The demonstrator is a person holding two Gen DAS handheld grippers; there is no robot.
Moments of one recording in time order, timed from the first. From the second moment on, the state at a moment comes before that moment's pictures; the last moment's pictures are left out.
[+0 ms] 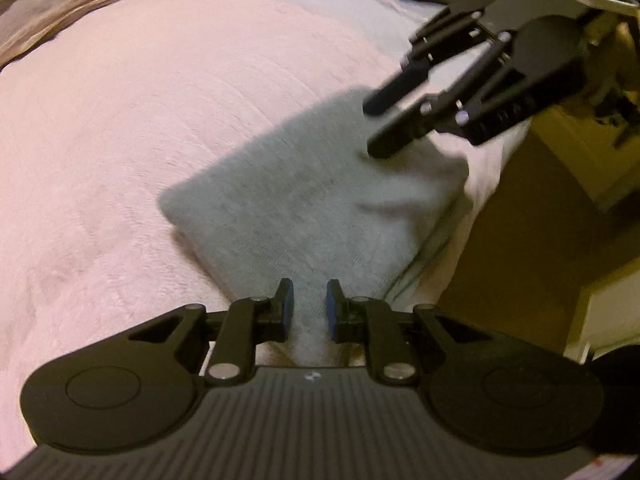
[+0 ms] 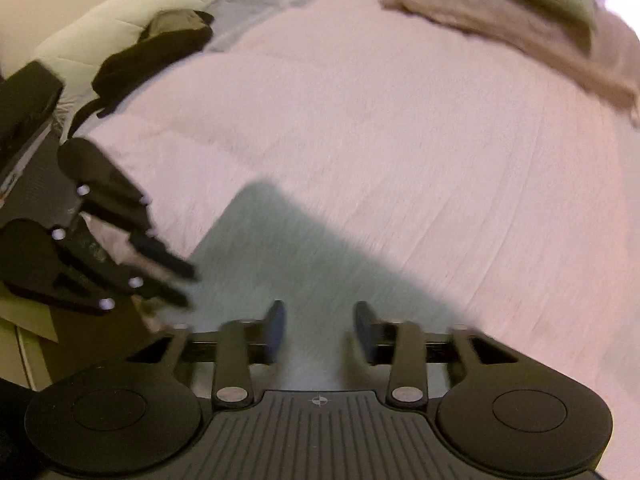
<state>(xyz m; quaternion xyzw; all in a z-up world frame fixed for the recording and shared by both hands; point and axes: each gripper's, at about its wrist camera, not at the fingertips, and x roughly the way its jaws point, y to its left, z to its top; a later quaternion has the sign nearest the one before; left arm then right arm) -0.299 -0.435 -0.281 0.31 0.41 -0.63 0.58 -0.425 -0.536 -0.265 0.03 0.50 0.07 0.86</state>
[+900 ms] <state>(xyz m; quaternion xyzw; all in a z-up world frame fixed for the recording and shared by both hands) -0.191 -0.466 -0.334 0.12 0.58 -0.56 0.58 -0.309 -0.627 -0.371 0.10 0.68 0.32 0.65</state>
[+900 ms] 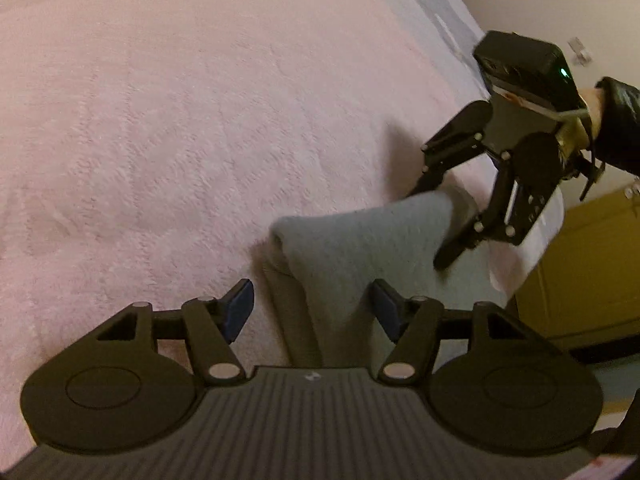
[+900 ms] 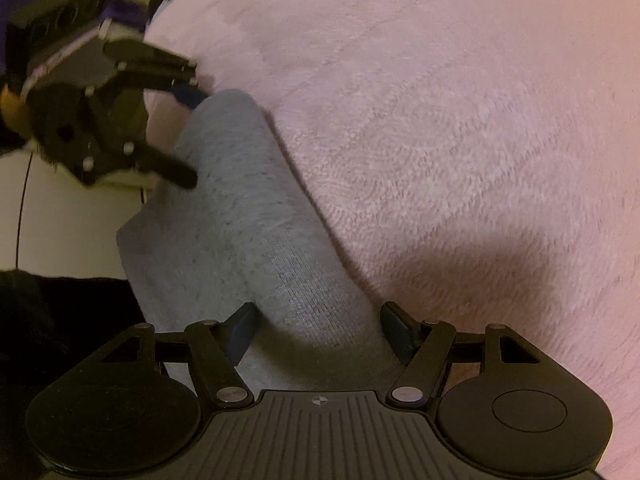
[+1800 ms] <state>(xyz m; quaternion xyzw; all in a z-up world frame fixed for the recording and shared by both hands) -0.208 -0.661 -0.231 0.18 0.41 -0.72 0.52 -0.641 -0.721 -0.299 0.58 0.15 -0.47 0.65</state>
